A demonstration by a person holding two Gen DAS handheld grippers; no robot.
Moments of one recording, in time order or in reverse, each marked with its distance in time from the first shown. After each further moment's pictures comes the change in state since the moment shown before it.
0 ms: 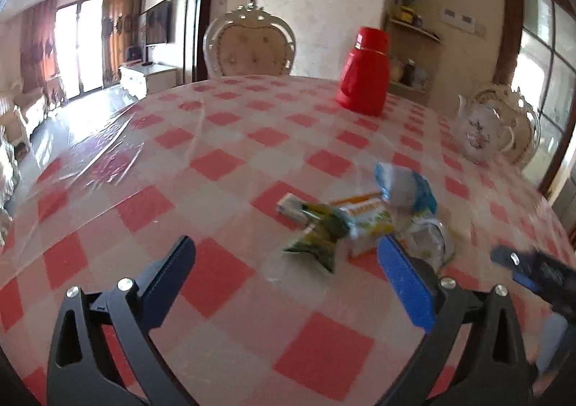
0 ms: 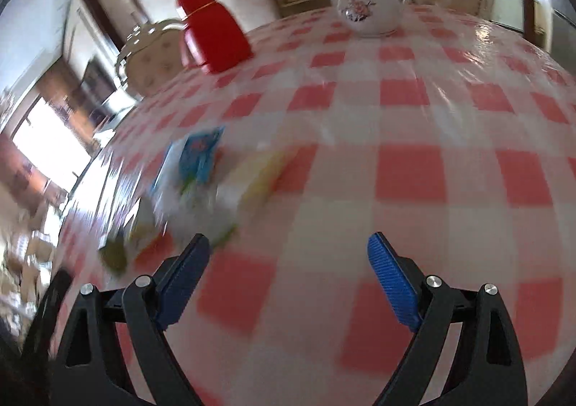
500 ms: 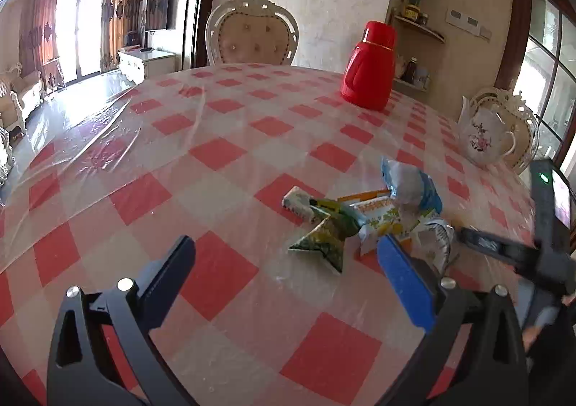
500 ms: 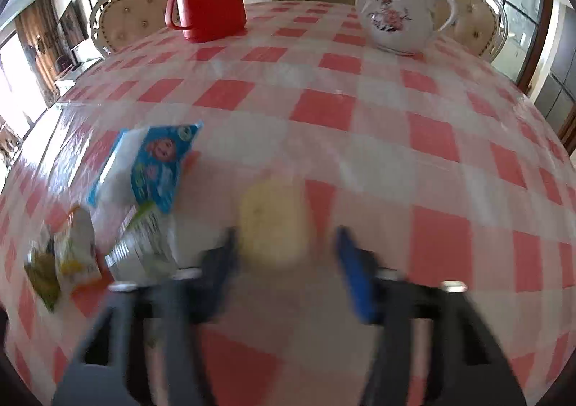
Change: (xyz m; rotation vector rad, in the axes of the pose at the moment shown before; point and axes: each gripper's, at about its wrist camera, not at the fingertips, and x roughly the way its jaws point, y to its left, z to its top) left arm 0.013 0.011 0.004 -0.019 0.049 -0.025; right arm 0.054 0.041 0.023 -0.219 0.058 -0.237
